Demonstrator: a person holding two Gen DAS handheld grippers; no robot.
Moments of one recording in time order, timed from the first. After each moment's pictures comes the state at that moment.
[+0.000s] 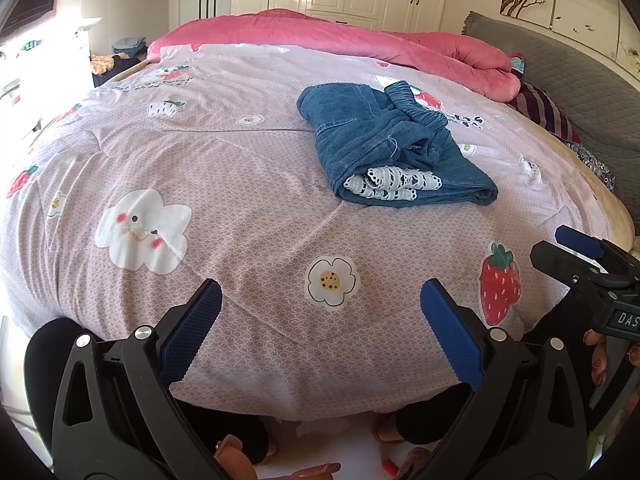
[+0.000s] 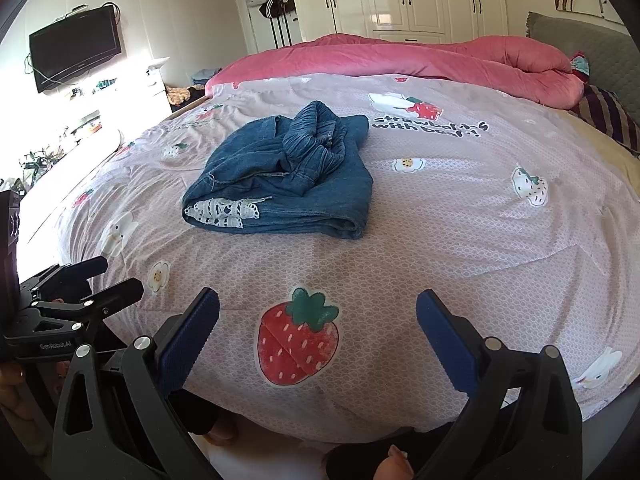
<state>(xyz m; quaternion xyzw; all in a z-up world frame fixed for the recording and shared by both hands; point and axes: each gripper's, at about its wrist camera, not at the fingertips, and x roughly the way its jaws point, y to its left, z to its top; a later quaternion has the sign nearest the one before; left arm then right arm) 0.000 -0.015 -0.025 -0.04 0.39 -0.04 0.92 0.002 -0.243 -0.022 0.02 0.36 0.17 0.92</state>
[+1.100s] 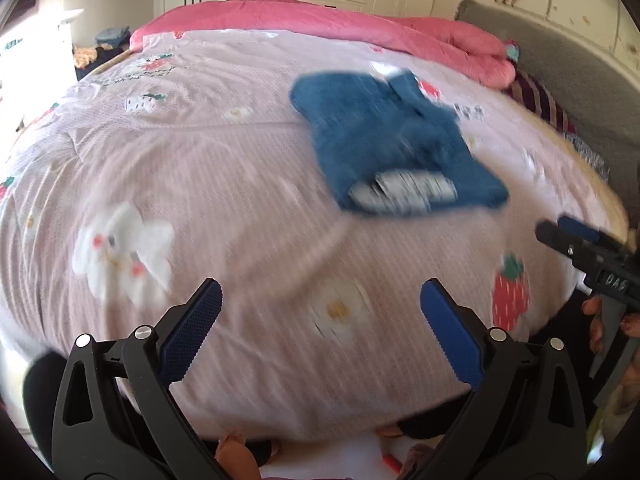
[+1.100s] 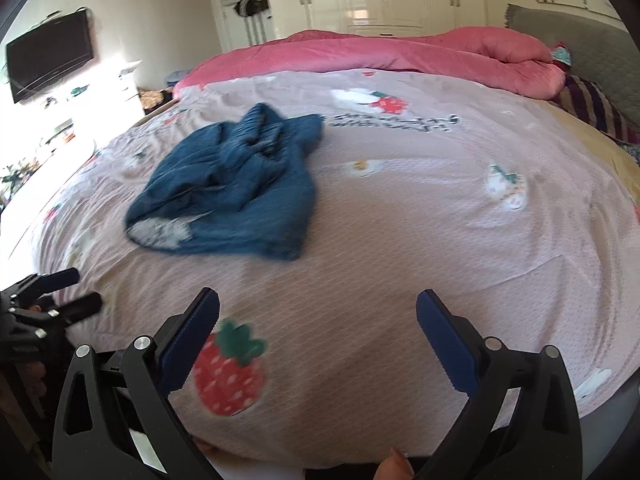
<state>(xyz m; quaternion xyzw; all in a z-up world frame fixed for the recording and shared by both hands) 0.046 0.006 -0.024 -0.05 0.41 -0.06 0.91 0.051 -0.282 -0.029 0.02 0.37 0.10 0.92</state>
